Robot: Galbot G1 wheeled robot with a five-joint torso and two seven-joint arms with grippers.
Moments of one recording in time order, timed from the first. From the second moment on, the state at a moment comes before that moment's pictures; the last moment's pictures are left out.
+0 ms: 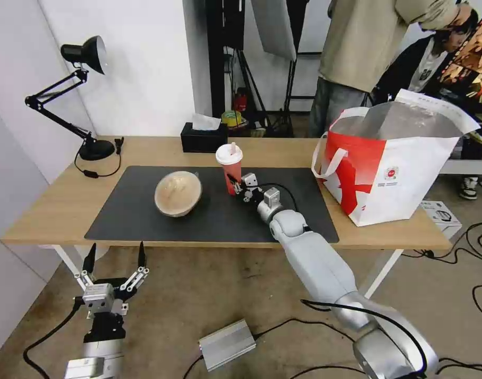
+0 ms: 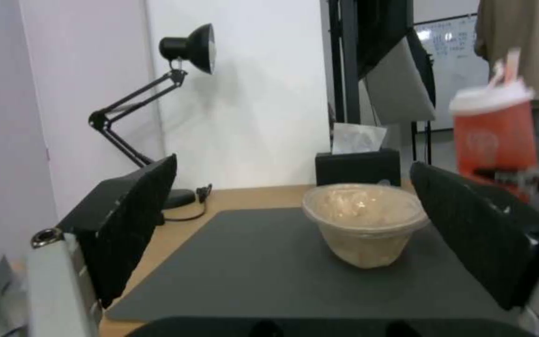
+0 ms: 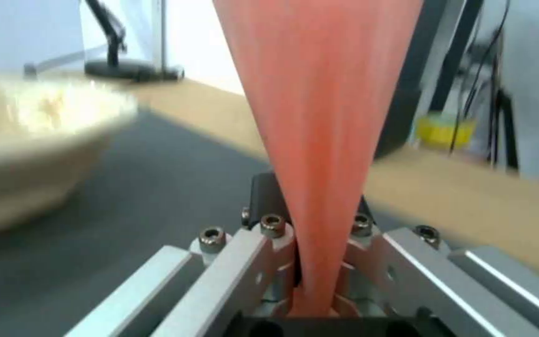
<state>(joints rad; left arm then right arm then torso) 1.77 -1.46 -0.65 -2.14 -0.03 -0.44 -0.10 -0.46 1.40 -0.04 1.05 0.30 0.11 -0.26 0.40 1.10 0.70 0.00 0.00</state>
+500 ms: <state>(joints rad) 1.77 -1.43 -0.69 -2.14 -0.06 -0.45 -0.10 -0.38 1.20 -0.13 1.33 0.47 0.00 -0.20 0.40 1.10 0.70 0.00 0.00</state>
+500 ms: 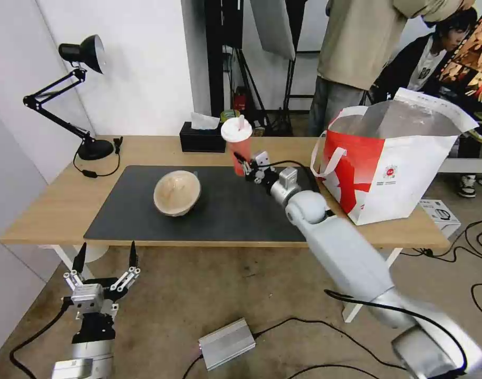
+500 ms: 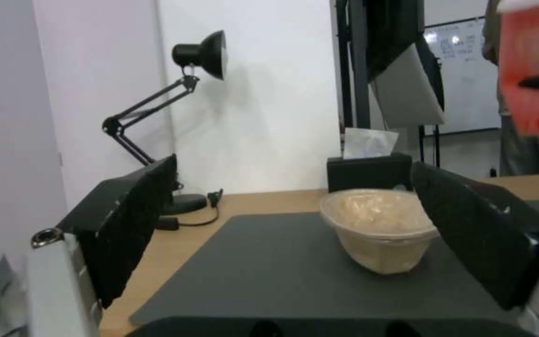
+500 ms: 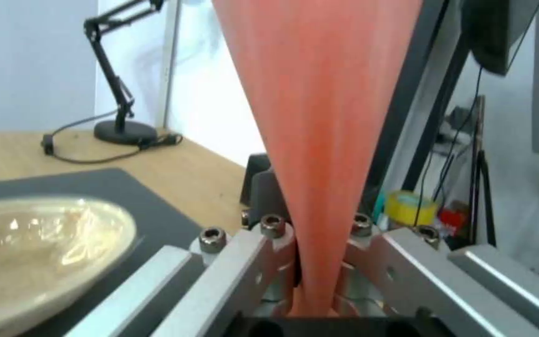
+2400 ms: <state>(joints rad) 1.76 -1.43 -0.59 -2.15 0.01 -0.47 -0.07 -0.26 0.54 0.05 1.68 0.54 -0.07 -0.32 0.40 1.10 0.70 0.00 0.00</state>
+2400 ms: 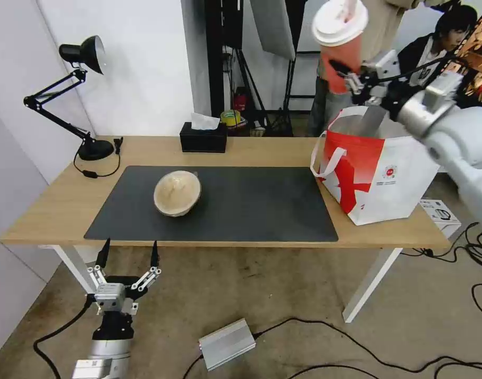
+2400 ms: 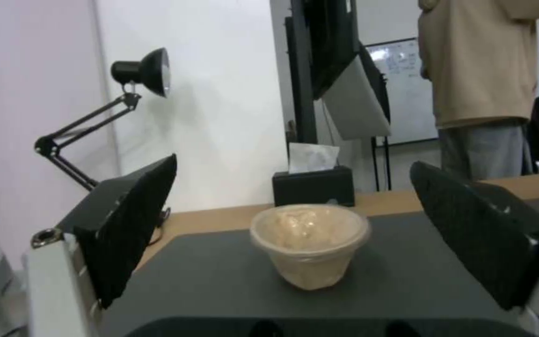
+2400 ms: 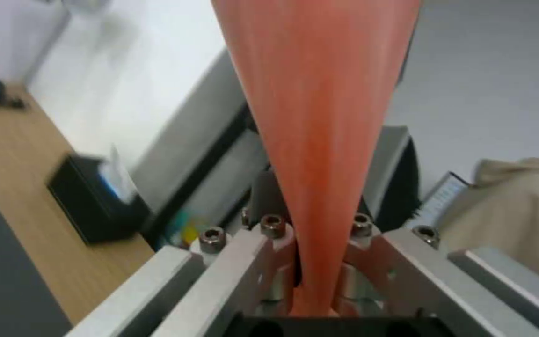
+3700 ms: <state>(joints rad) 1.77 -1.44 -0.56 -2.16 0.03 -0.49 -0.07 -0.10 0.55 0.01 1.38 -0.04 0.05 -0.59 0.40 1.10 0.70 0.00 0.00</state>
